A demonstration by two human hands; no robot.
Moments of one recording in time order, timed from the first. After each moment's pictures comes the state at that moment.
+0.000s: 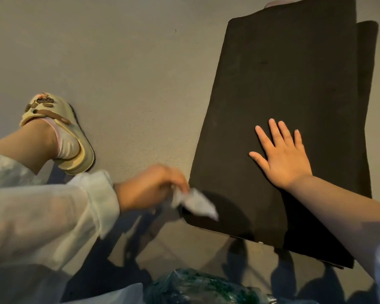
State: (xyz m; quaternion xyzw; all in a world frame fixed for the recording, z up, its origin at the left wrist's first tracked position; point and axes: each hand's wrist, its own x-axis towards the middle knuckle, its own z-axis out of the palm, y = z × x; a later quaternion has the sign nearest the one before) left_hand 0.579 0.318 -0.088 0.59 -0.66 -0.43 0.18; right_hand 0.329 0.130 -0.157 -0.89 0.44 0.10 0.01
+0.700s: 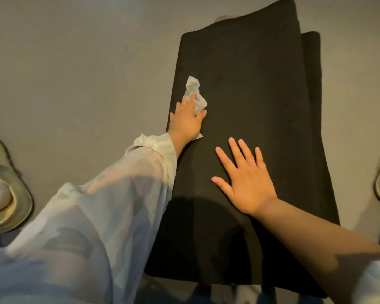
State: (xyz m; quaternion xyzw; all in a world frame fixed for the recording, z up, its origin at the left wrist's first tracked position) left_hand 0.530 0.062 -0.162 0.77 -0.52 -0.29 0.24; right_hand 0.327 0.129 -0.161 -0.90 0.43 0.07 0.03
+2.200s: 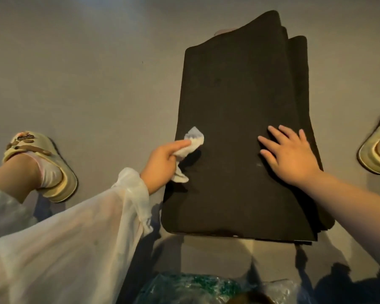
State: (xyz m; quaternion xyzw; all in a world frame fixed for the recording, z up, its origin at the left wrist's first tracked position) left_hand 0.522 0.252 -0.099 0.69 -0.55 -0.30 0.35; right_hand 0.250 0.128 -0.113 -0.88 0.48 0.06 -0.01
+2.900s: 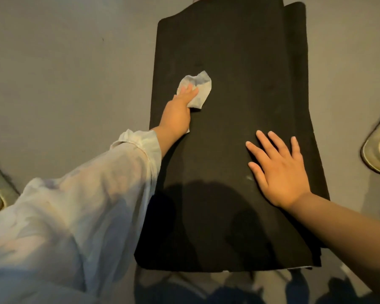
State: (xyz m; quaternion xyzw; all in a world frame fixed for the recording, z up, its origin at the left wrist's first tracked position) left_hand 0.511 0.068 -0.158 0.72 -0.57 -0.28 0.27; right_hand 0.249 0.125 -0.155 -0.87 0.49 0.04 -0.01
